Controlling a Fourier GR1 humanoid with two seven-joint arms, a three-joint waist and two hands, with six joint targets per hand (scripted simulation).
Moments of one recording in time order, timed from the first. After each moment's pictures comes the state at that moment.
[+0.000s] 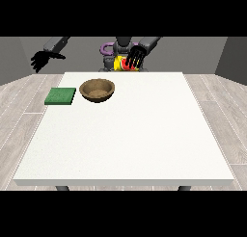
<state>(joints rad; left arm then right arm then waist) -0.72 0.01 -0.40 -0.86 -1.01 0.50 0.18 -0.30 -0.50 -0.41 -0.66 -0.21 0.40 -0.53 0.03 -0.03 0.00</state>
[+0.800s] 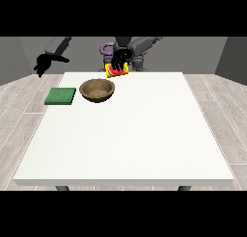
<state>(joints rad) -0.77 0.00 -0.70 -0.93 -1.33 0.38 0.45 -0.49 -0.46 -0.37 -0.63 -0.18 0.33 -0.48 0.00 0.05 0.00</state>
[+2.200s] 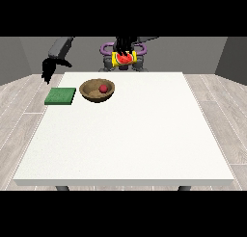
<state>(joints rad) -0.88 0.03 -0.59 -1.08 -1.44 0.09 0.30 -0.48 -0.46 -0.37 -0.56 -0.22 0.35 -0.41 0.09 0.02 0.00</state>
